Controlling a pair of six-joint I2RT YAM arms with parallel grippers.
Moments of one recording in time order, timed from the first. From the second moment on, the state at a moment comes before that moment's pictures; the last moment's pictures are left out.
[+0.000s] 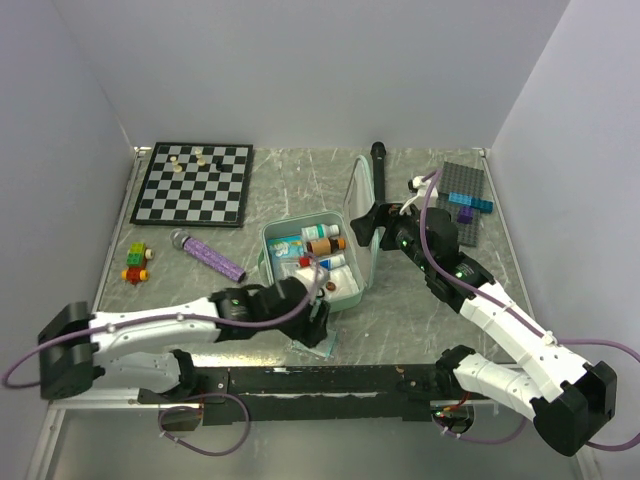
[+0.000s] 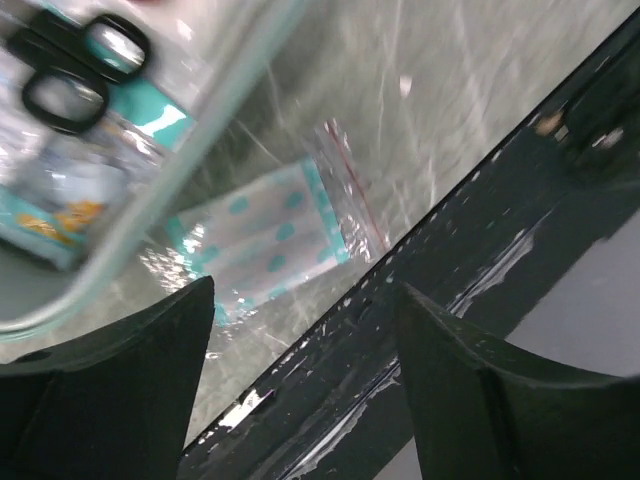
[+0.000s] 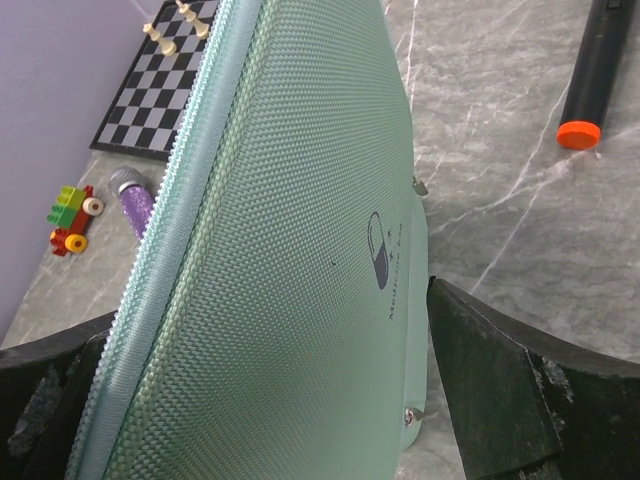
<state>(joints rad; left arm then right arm) -1.16 1.15 0.75 -0.34 -0.08 -0.58 0.55 0.94 0.81 -0.13 0.07 0.48</state>
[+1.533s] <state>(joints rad) -1.40 1.76 1.05 -0.40 -0.31 -0.51 0.55 0.99 0.82 -0.14 0.04 0.49</state>
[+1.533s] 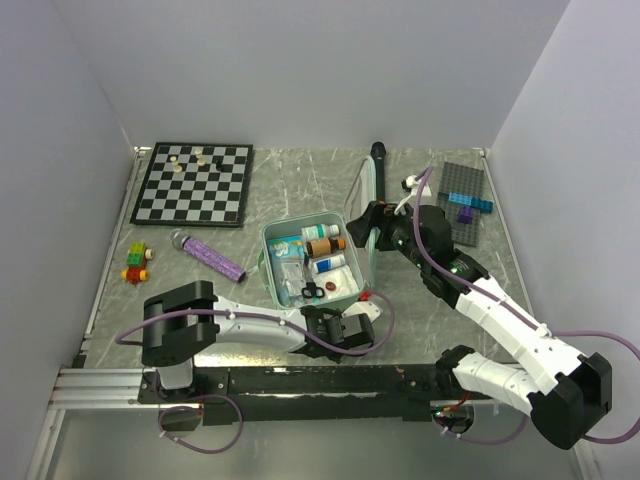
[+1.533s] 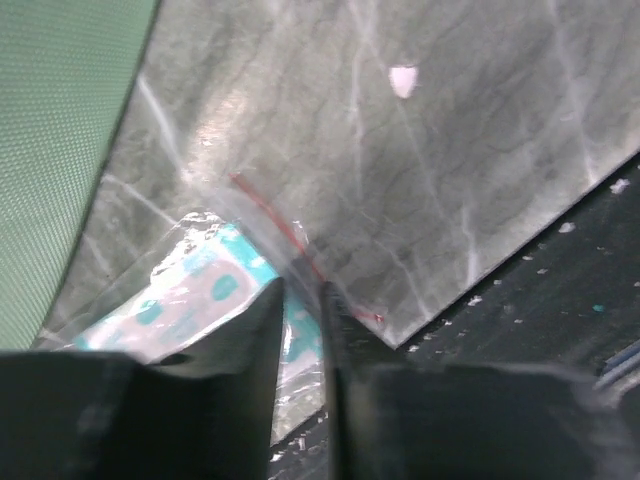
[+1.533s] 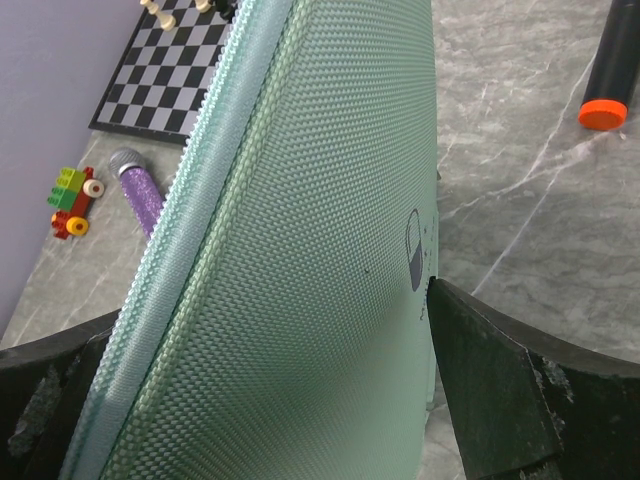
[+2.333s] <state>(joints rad) -1.41 1.16 0.92 -0.39 -0.35 -0.52 0.54 0.96 0.82 -0.17 0.04 0.49</state>
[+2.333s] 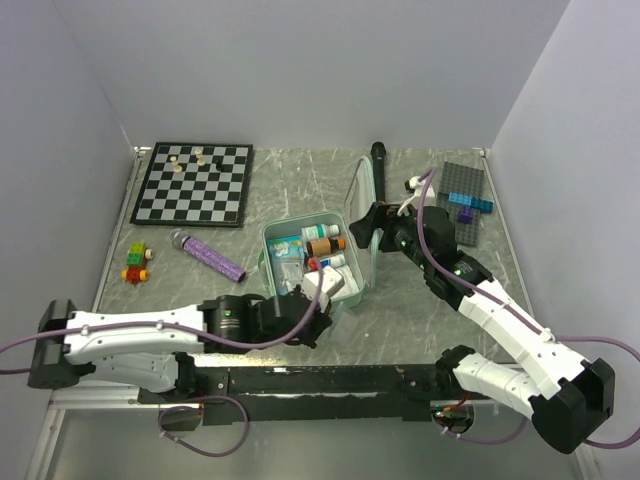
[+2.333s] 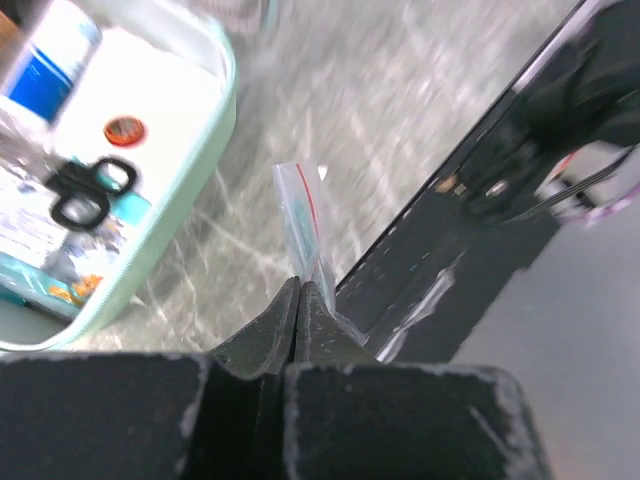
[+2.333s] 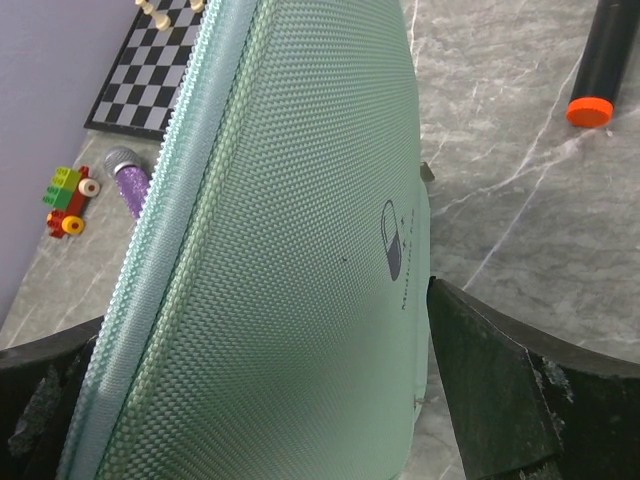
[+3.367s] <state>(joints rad) -1.02 1.18 1.27 -0.27 -0.44 -0.48 0.50 0.80 0.70 -0.15 -0.03 0.46</state>
